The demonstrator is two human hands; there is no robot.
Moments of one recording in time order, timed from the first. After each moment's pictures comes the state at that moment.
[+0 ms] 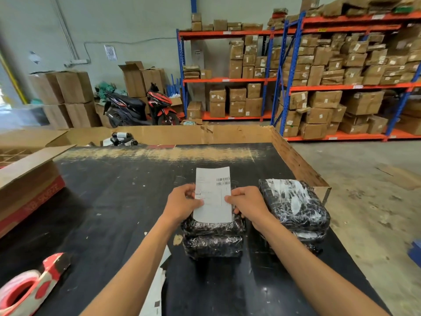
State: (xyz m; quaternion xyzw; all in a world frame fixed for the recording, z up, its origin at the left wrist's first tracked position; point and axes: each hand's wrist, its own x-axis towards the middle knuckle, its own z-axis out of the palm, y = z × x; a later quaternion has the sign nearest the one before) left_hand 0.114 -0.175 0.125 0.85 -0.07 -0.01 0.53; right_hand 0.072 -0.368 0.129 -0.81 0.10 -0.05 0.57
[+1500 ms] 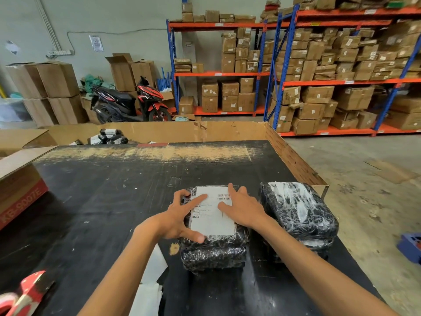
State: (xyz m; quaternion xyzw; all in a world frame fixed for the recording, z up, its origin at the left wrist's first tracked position) left_hand 0.150 -0.147 0.113 0.91 -0.27 -0.24 0.23; right_hand 0.118 -0.369 0.115 -0.98 0.04 0.06 0.19
